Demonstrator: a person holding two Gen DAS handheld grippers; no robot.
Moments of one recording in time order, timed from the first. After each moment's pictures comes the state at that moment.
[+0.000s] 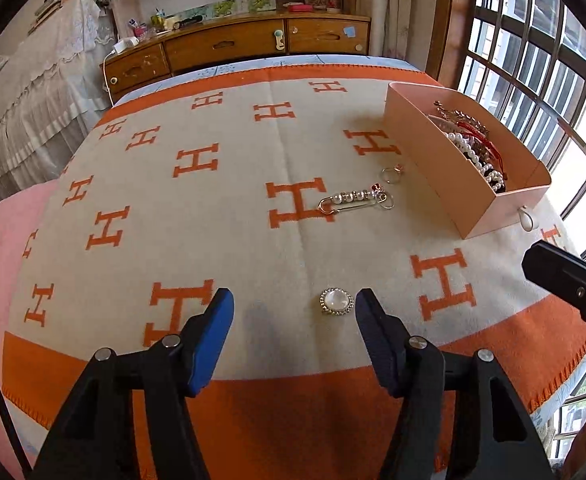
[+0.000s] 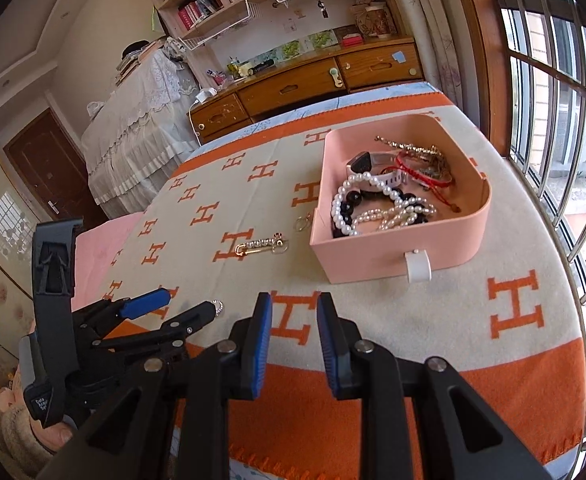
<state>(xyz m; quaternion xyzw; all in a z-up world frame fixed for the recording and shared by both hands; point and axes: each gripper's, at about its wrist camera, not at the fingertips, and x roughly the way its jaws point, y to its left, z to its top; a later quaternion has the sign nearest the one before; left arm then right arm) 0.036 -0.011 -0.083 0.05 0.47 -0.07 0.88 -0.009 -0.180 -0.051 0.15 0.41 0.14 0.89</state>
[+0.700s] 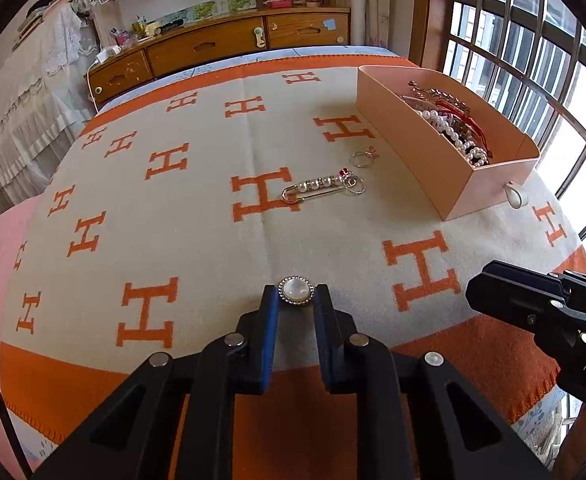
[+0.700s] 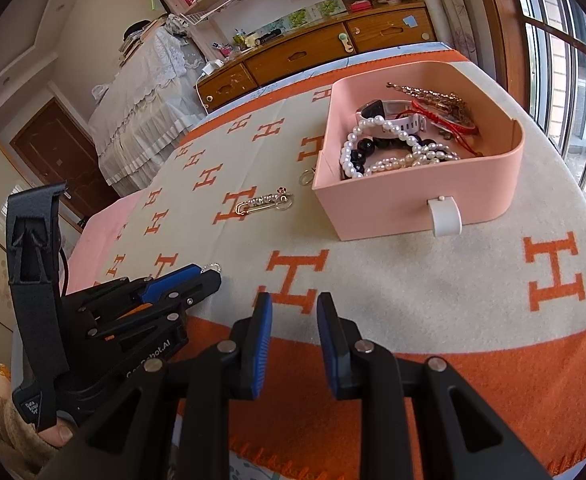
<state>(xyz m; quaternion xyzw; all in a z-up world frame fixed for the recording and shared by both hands) 0.032 -0.034 -0.089 0.08 0.47 -0.08 0.88 -0.003 -0.174 -0.080 0.16 0.45 0.17 0.86</state>
